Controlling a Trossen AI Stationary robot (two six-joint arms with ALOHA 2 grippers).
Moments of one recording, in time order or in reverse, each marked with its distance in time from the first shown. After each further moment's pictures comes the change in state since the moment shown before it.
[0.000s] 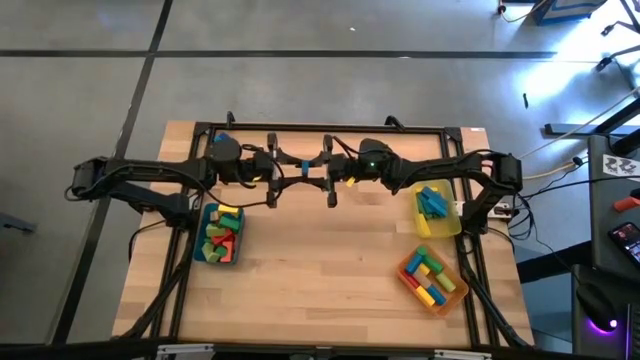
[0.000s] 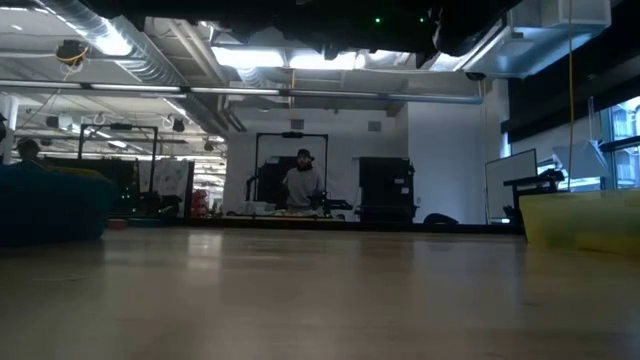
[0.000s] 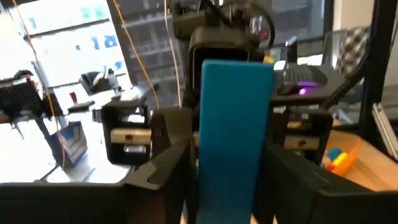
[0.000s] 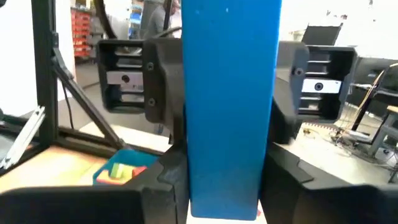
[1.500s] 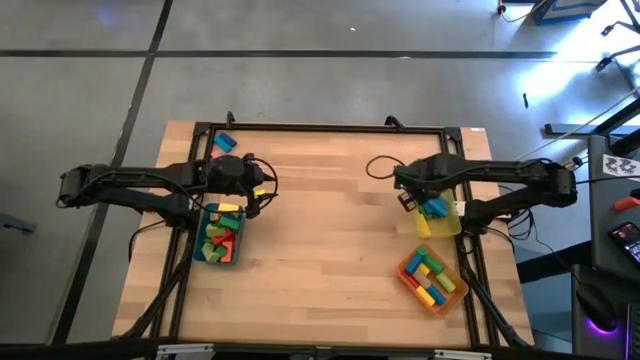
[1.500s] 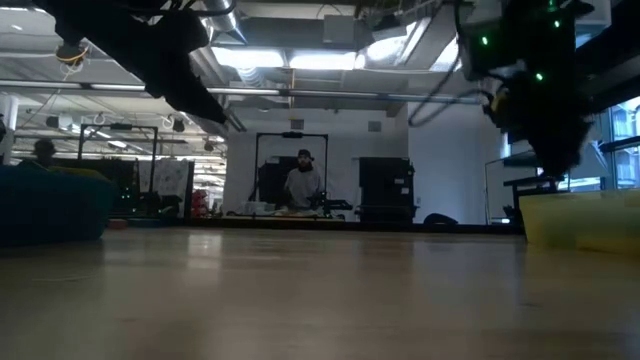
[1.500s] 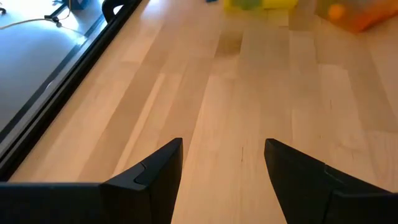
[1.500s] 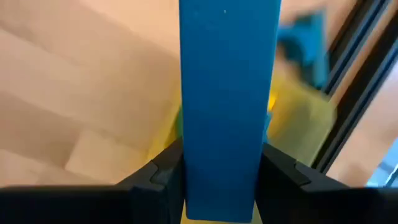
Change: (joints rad) left arm 0.000 -0.202 -0.147 -0.655 -0.179 -0.138; right arm -0.038 -0.446 -0.197 -1.972 0.523 1.041
